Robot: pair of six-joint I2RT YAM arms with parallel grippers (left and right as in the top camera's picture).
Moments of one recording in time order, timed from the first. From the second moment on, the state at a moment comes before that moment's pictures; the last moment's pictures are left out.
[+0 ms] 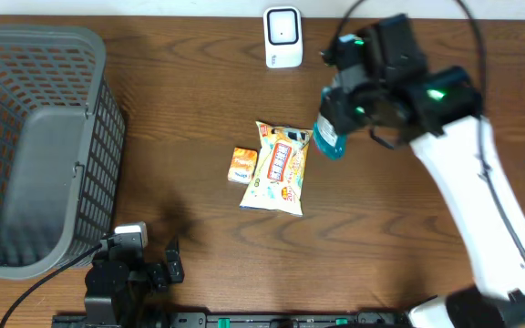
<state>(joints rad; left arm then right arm) -0.06 0.02 0.40 -1.02 0.00 -0.15 0.42 1.65 1.83 -1.20 -0.07 0.02</state>
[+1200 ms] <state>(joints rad) -0.06 0.02 0.40 -1.02 0.00 -0.15 0.58 2.53 2.18 0.07 0.88 -0.82</state>
